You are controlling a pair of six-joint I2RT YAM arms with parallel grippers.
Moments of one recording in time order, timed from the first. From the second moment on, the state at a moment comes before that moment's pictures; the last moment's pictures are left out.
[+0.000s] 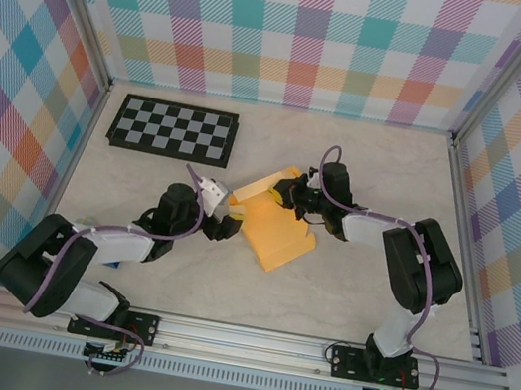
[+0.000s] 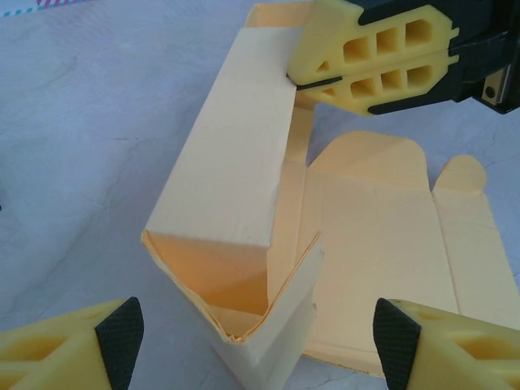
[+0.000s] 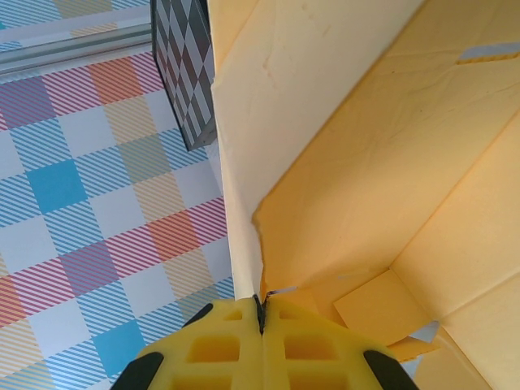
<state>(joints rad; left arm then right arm) -0.50 1.36 0.40 0.53 0.25 0.01 0.49 1.79 0.90 0.41 -0.62 1.43</state>
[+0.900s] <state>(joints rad) -0.61 1.55 0.45 0.60 0.02 -0.11 0.49 1.77 0.88 0.40 -0.61 1.43</state>
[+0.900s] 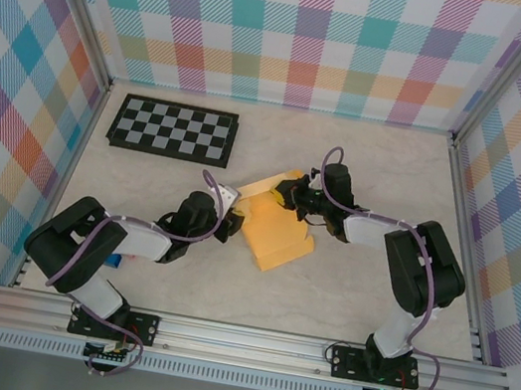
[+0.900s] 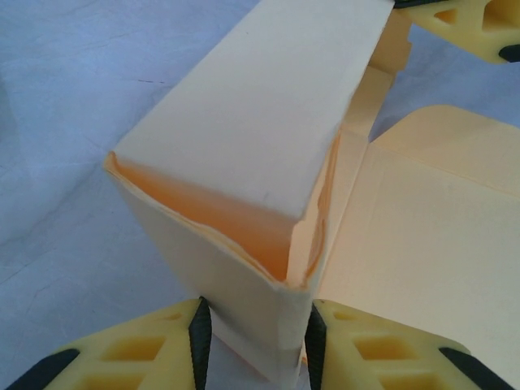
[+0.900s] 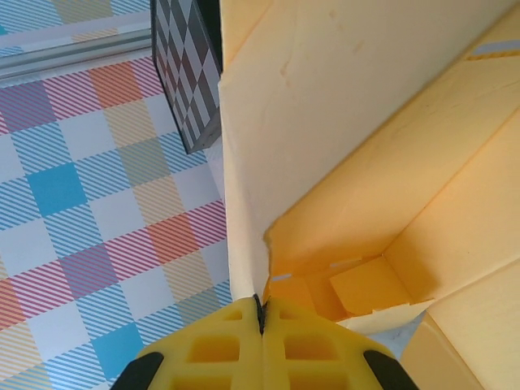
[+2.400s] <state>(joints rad) -0.63 1.71 0.67 0.54 -0.12 -0.15 0.50 1.58 0.89 0.14 -0.54 1.29</state>
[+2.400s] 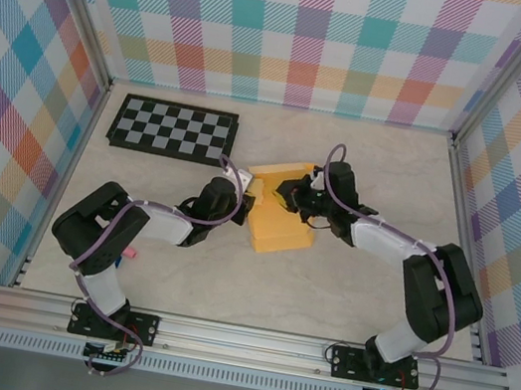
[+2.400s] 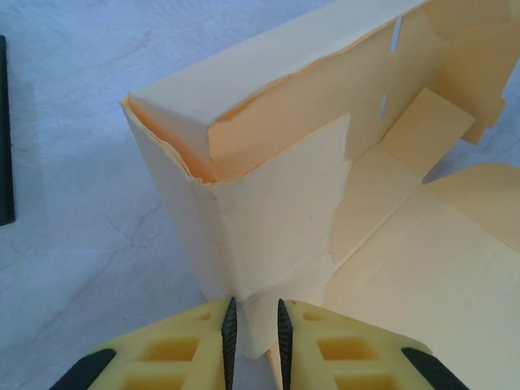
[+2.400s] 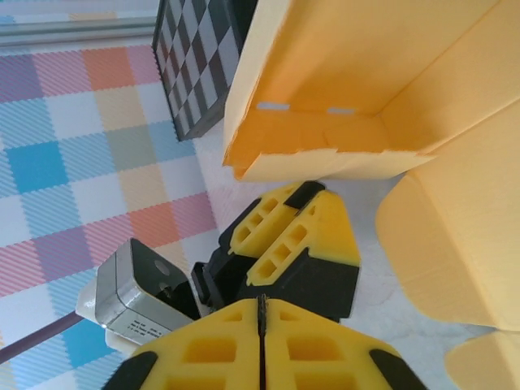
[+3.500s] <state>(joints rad) -0.51 1.57 0.58 0.60 0.08 -0.17 0.09 1.77 1.48 -0.55 -0.49 -0.08</state>
